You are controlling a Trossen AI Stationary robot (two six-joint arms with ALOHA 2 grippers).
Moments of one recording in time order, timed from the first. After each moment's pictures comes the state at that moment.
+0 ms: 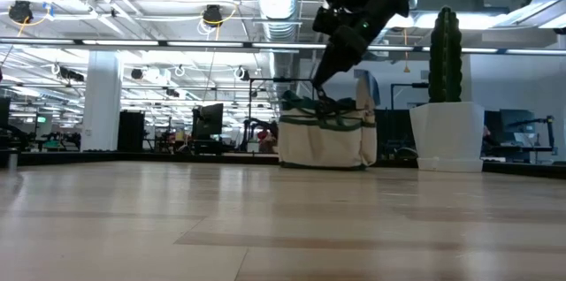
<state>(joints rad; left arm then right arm) -0.23 1.01 0.84 0.03 -1.13 -0.04 -0.41 1.64 1.25 -0.47 -0.14 -0.38</state>
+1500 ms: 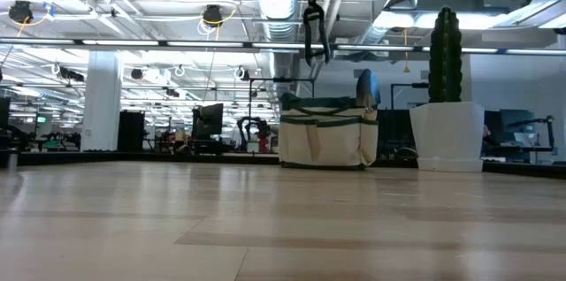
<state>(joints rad) -0.23 1.01 0.84 0.03 -1.13 -0.04 -0.45 1.64 1.88 -0.83 -0.16 -0.37</state>
